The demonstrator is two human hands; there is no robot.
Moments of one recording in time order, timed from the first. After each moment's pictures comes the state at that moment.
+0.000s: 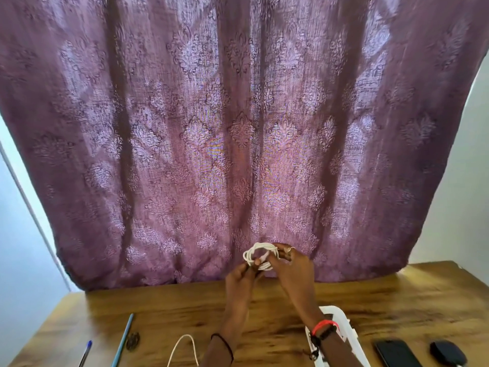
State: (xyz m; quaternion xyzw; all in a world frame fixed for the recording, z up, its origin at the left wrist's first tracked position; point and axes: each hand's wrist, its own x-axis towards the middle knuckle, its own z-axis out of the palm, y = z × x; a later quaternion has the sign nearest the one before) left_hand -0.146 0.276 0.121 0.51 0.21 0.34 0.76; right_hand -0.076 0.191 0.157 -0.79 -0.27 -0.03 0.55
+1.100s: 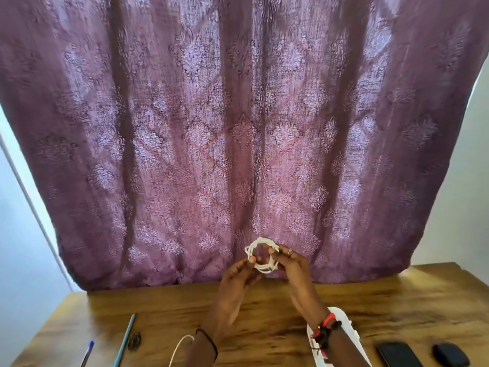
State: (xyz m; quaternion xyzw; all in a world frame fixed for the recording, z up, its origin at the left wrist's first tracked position) left_hand -0.158 0.292 0.127 0.49 0.16 0.27 0.81; right_hand -0.064 0.205 0.145 -0.59 -0.21 0.19 0.76
